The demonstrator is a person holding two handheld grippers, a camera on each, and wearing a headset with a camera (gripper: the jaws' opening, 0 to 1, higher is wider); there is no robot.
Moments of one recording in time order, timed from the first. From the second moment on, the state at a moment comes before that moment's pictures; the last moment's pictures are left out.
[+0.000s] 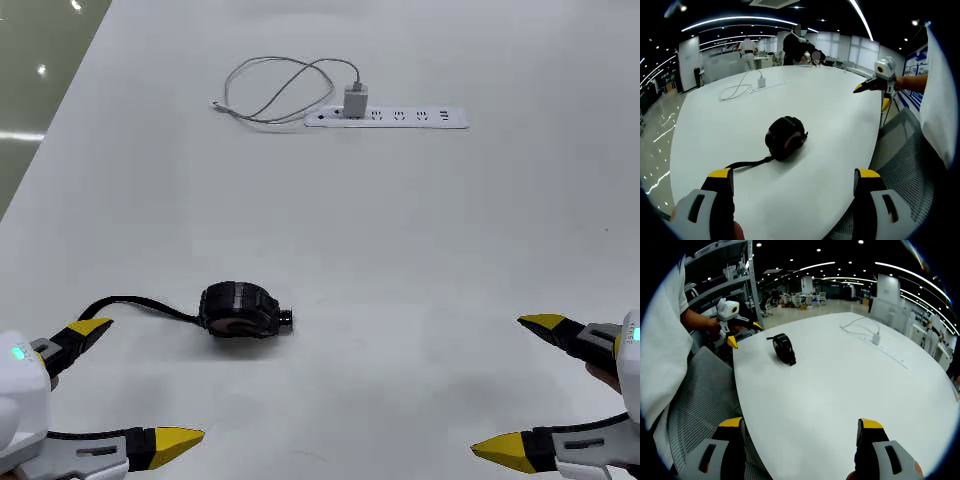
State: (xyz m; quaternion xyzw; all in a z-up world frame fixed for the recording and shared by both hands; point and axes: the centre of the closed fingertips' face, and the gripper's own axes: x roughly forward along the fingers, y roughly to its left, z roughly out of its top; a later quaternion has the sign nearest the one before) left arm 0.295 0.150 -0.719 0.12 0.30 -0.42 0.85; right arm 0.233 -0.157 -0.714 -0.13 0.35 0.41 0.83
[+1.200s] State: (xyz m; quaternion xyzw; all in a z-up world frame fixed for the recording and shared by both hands) left arm 0.298 0.147 -0.714 0.11 0.30 -0.43 0.85; right arm 0.237 -0.159 -0.714 -0.13 0.35 0.40 0.83
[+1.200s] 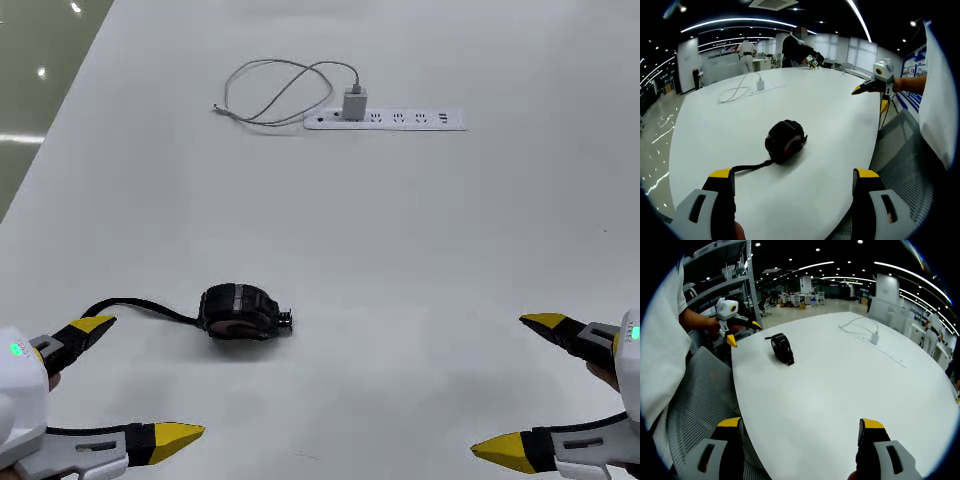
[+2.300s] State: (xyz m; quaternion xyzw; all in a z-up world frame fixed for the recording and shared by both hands) left arm 0.313 0.136 -0.716 0.12 0.29 -0.45 0.83; right arm 0.255 -0.150 -0.715 -0.14 0.35 0.42 0.82
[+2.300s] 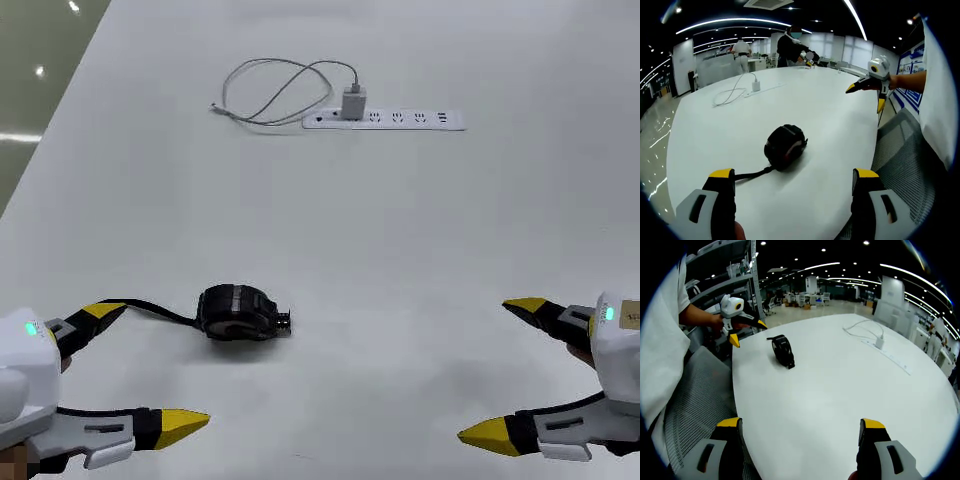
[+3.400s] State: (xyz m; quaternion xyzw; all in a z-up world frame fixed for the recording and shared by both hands) left arm 0.329 0.115 -0.717 0.14 0.28 -0.48 0.82; right arm 0.277 -0.136 -0.717 -0.17 0.34 0.45 0.81
